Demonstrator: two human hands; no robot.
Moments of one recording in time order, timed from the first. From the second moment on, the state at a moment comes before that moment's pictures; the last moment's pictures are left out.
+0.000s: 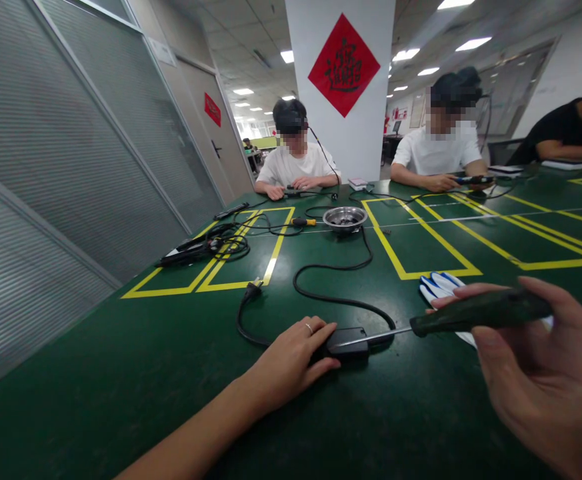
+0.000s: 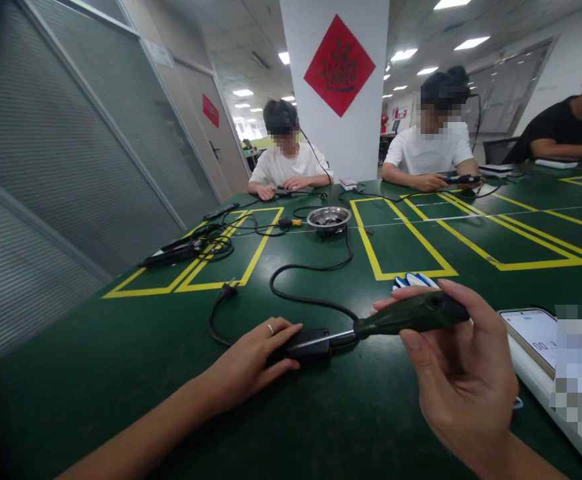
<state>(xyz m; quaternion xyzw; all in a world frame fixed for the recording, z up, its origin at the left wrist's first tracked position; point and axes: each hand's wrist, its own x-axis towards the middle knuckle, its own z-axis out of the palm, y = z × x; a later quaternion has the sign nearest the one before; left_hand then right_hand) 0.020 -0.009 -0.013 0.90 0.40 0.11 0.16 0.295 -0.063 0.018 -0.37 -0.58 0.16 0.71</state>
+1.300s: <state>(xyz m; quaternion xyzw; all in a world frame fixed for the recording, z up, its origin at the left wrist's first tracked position) 0.023 -0.009 -0.012 0.88 0.40 0.15 0.21 0.301 -0.061 0.023 -0.39 -0.60 0.16 0.68</state>
